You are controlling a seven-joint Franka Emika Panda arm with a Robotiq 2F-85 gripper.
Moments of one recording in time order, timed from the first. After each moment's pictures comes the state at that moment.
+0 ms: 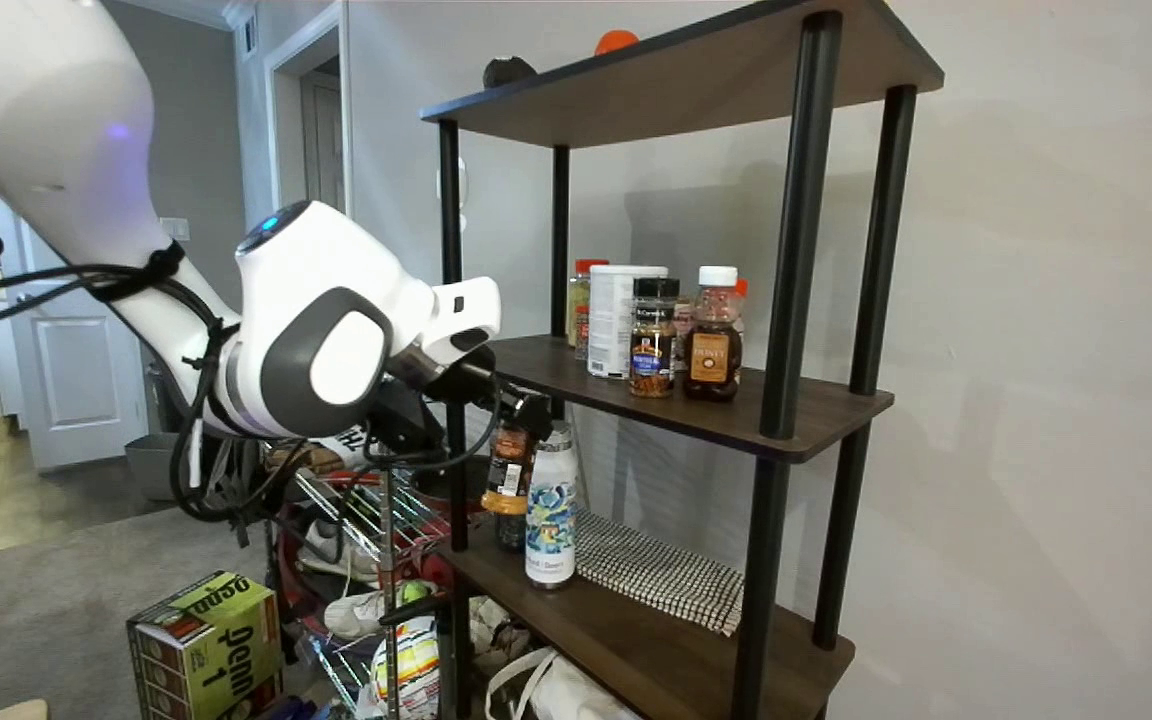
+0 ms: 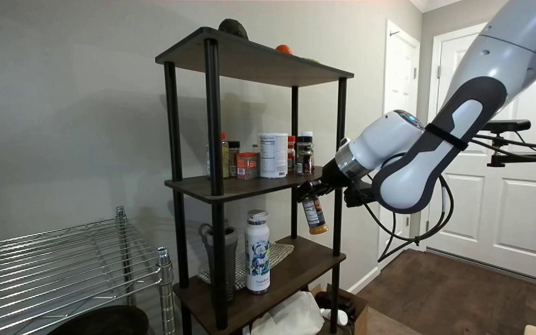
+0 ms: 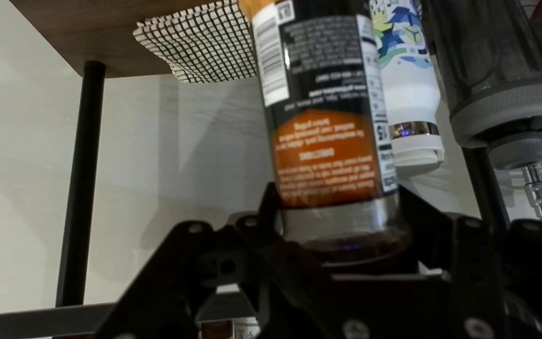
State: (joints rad) arm 0.04 -0.13 -0.10 -2.66 -0.39 3.45 0.37
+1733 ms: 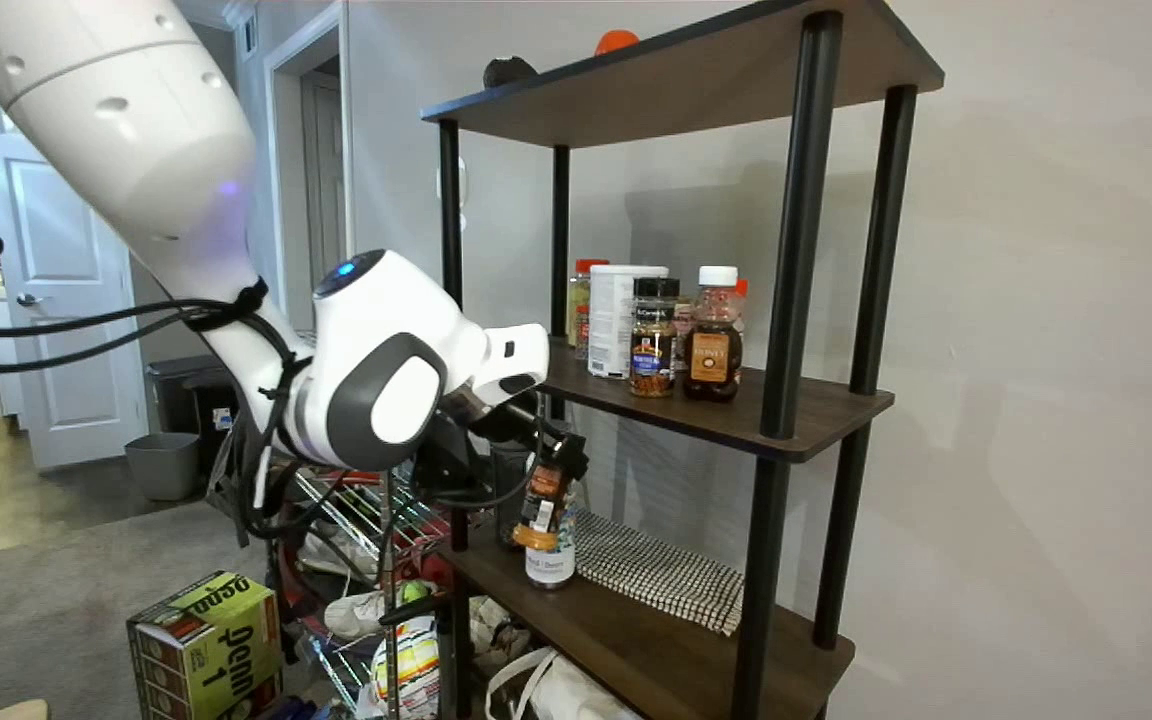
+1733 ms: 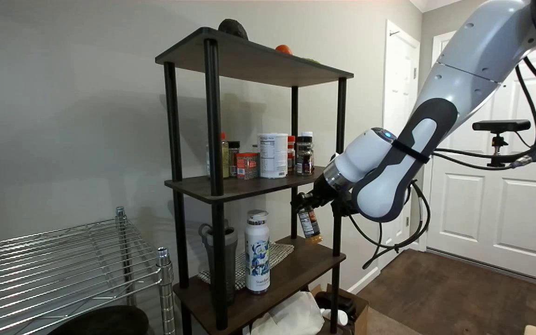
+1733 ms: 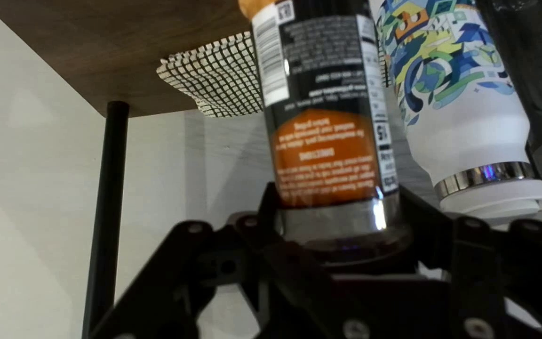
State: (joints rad) arm 0.03 0.06 -0.11 -2.53 -0.30 3.45 0.36
